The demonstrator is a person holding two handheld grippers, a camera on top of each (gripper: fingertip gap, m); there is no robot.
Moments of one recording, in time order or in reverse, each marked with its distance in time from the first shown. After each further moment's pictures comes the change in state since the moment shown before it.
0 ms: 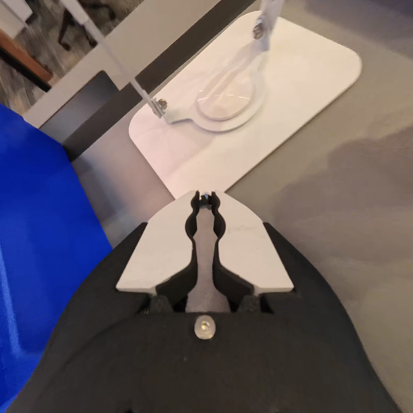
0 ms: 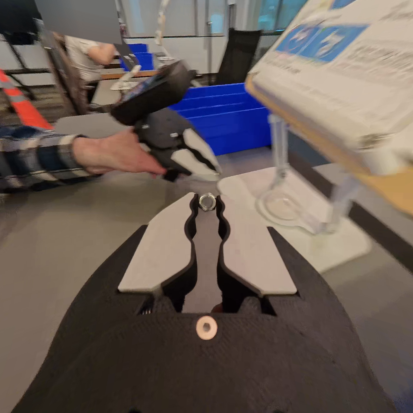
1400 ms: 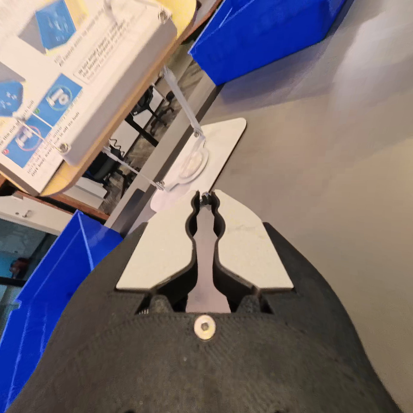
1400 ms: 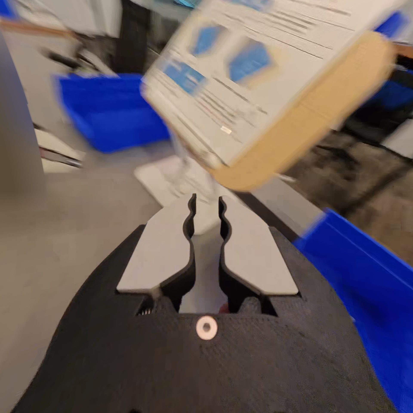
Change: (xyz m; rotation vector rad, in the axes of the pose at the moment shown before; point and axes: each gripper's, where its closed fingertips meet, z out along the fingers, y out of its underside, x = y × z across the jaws) left arm 0.050 -0.004 -0.101 0.485 -0.017 0.440; right arm 0.071 -0.050 -0.123 -0.118 0.476 -0.113
